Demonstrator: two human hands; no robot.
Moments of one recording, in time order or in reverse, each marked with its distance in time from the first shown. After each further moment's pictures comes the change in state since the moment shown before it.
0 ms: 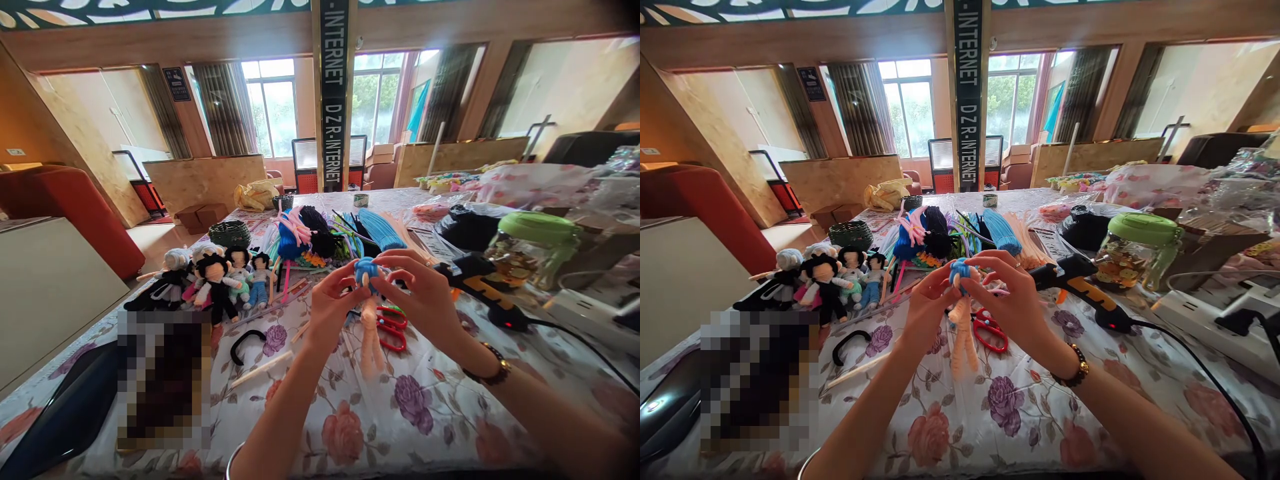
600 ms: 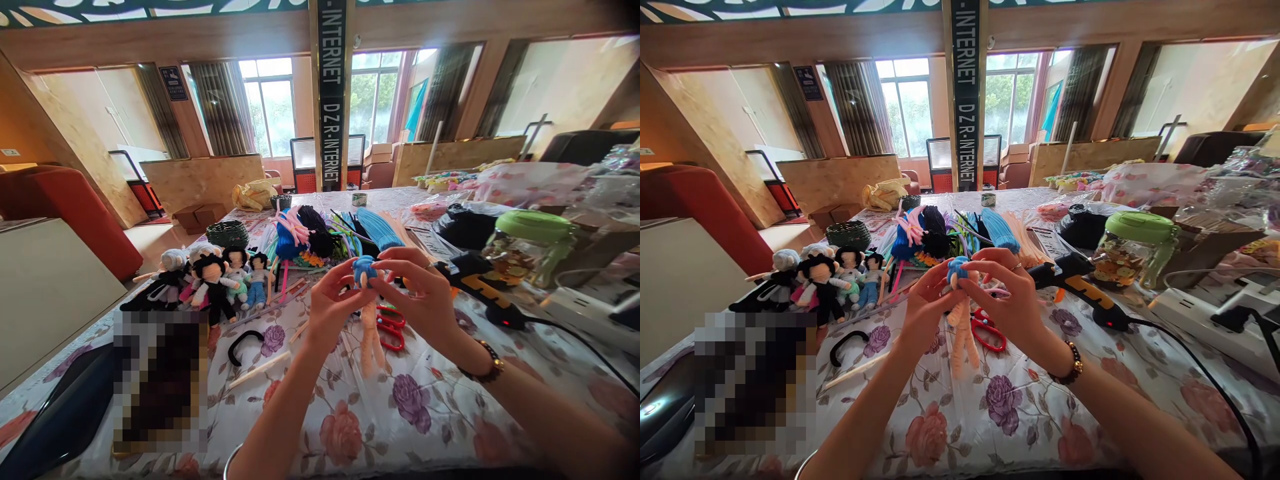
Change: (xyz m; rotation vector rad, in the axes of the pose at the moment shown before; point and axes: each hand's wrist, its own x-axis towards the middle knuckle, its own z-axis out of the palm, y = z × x) left_hand -0.002 -0.001 0.001 0.042 -0.060 0.065; right_hand -0.002 -0.001 -0.002 -0.152 0.047 -0.125
